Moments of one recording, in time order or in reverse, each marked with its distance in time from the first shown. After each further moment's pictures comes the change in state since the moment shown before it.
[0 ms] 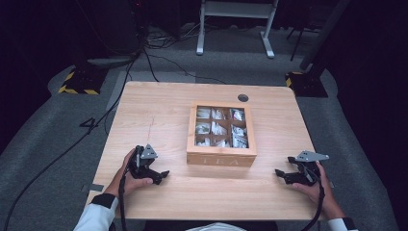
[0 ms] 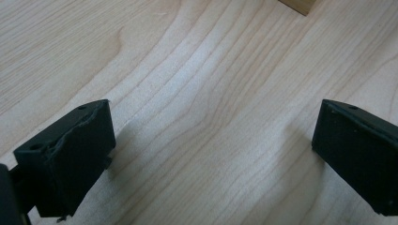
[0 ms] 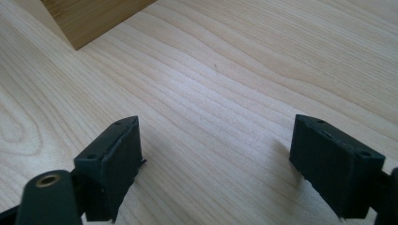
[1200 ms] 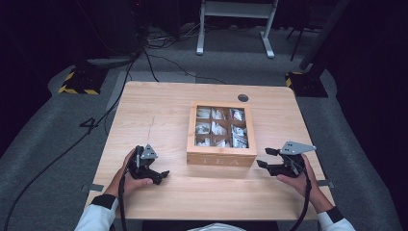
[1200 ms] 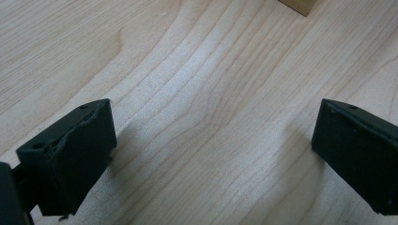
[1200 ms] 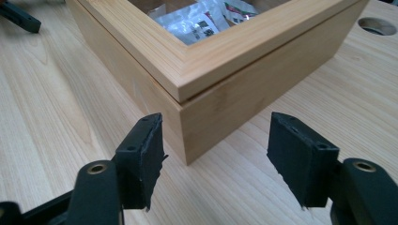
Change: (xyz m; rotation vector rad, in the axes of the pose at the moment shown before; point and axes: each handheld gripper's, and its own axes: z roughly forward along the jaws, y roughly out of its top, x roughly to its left) left arm -0.001 -0.001 -0.001 0.001 0.008 -0.001; right arm 0.052 0.071 0.000 -0.131 0.149 -0.121
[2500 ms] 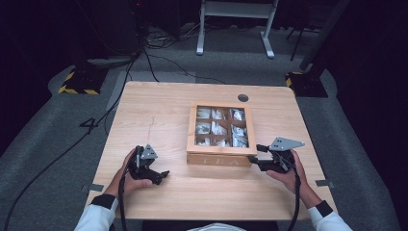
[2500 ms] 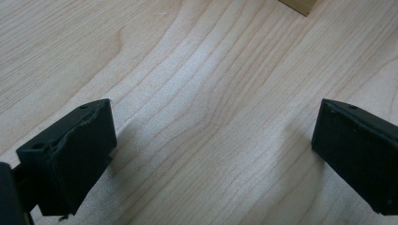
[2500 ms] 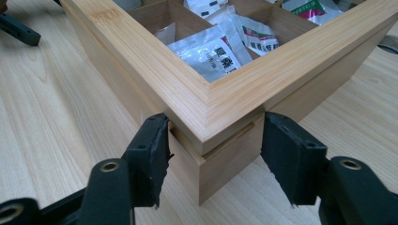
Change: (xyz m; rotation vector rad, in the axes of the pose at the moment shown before) left arm 0.000 0.000 0.000 -0.001 0.002 0.000; right arm 0.010 0.018 0.021 -0.015 -0.002 -0.012
